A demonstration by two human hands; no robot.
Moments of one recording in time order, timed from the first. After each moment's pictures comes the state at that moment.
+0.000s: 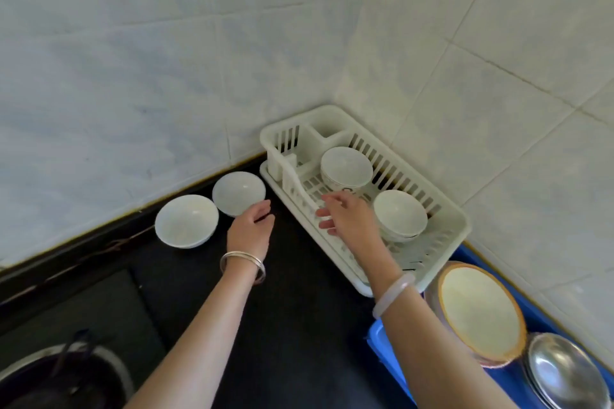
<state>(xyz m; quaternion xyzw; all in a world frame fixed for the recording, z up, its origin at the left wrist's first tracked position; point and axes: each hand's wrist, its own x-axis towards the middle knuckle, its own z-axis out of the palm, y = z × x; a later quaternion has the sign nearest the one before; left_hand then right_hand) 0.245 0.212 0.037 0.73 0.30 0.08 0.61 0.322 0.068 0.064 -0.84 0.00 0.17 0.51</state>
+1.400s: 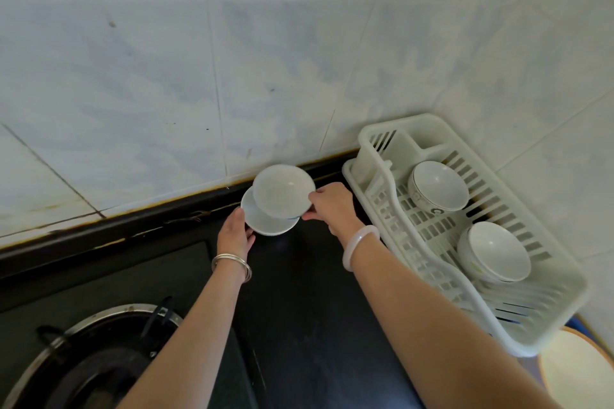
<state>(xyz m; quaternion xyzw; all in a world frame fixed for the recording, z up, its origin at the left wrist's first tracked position) 0.203 0.356 -0.063 0.36 0.49 0.17 0.77 0.329 0.259 -0.003 -0.86 -0.03 0.27 0.43</state>
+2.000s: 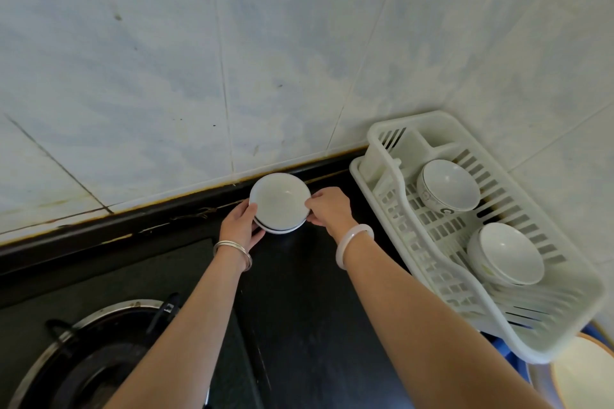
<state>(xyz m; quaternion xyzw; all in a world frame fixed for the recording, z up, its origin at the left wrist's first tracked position) 0.207 0.369 -0.057 0.36 0.48 0.14 0.78 0.320 0.266 -0.015 -0.87 -0.03 0.30 0.38</state>
